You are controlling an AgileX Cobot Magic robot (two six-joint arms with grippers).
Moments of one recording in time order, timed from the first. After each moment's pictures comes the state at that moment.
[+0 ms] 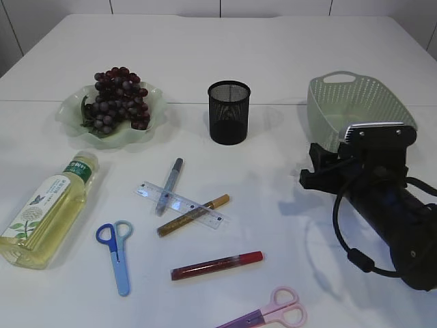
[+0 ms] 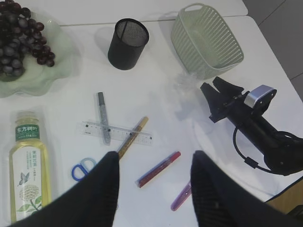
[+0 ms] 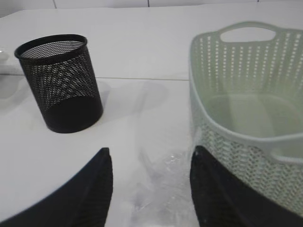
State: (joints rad) left arm -0.16 1.21 -1.58 -0.46 1.26 0.04; right arm 0.35 1.98 -0.56 0.27 -1.14 -0.04
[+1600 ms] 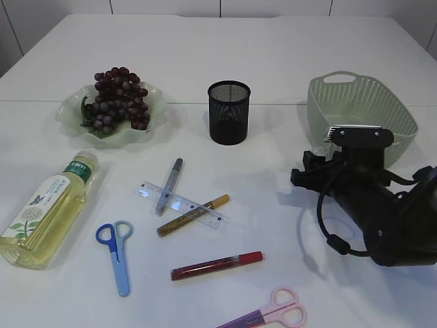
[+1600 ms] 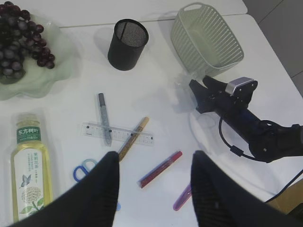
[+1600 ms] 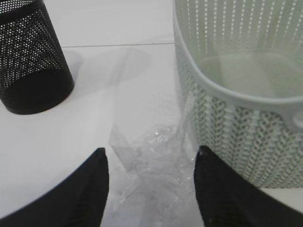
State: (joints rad) left arm -0.16 1.21 -1.58 -0.46 1.26 0.06; right arm 0.35 2.09 -0.70 0.36 -0.99 -0.04
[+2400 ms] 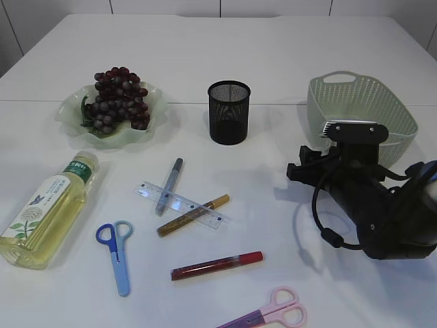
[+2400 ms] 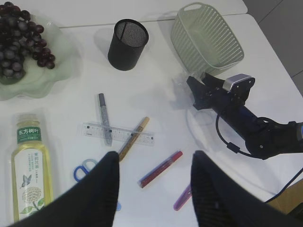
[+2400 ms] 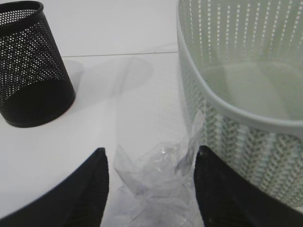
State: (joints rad) left arm -0.16 1.21 -1.58 -0.46 1.26 0.06; right arm 0.35 2.11 -0.74 0.36 -0.99 -0.04
